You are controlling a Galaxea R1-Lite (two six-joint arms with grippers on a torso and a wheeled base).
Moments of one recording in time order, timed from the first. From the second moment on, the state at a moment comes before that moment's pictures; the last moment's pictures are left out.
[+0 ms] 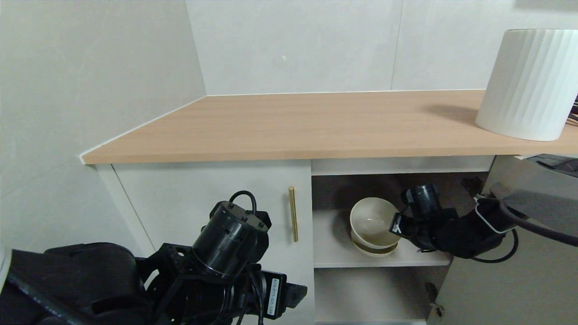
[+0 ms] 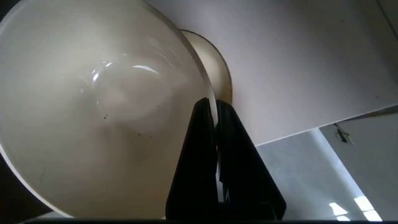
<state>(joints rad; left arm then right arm) -0.80 1.70 -0.79 -0.06 0.13 -0.51 0.34 2.23 -1.01 -0.48 -0.29 0.66</state>
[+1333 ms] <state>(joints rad) -0.80 1.69 -0.79 -0.06 0.13 -0.51 0.32 2.31 -1.07 -0.47 -0.29 0.65</state>
